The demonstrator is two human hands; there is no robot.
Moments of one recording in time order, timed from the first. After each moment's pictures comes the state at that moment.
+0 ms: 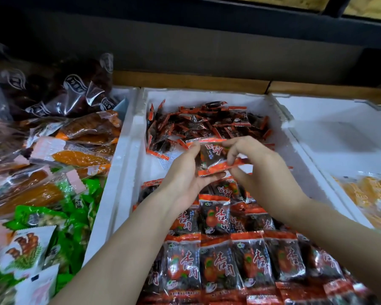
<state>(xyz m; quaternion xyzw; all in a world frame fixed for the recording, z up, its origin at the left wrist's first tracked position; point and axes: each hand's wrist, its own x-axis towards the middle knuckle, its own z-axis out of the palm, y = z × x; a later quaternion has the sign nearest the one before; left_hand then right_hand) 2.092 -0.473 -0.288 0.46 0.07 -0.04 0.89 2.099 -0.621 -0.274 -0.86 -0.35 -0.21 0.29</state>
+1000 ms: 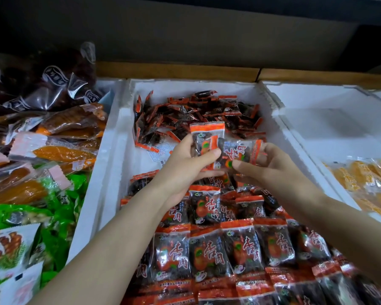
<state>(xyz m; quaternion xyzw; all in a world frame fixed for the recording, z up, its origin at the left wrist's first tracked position) 2.087 -0.477 -0.297 0.63 -0.05 -0.01 0.77 2.088 -0.646 -0.279 -0.76 -0.07 0.05 0.65</state>
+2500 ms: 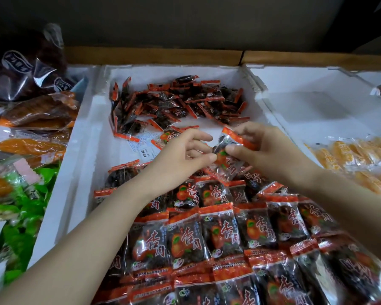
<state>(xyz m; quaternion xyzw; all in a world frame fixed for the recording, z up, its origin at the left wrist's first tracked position) 2.086 -0.490 -0.305 0.82 -0.13 0.00 0.56 2.099 -0.674 -0.273 -0.86 -0.21 -0.04 0.47</state>
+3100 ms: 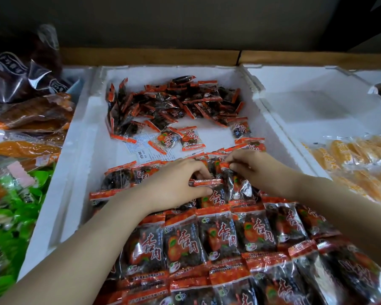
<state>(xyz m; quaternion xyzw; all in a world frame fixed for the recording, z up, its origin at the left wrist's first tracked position) 2.084 -0.491 -0.320 0.95 -0.19 -0.05 0.25 2.123 -0.692 -0.309 -0.93 -0.29 0.01 0.22</state>
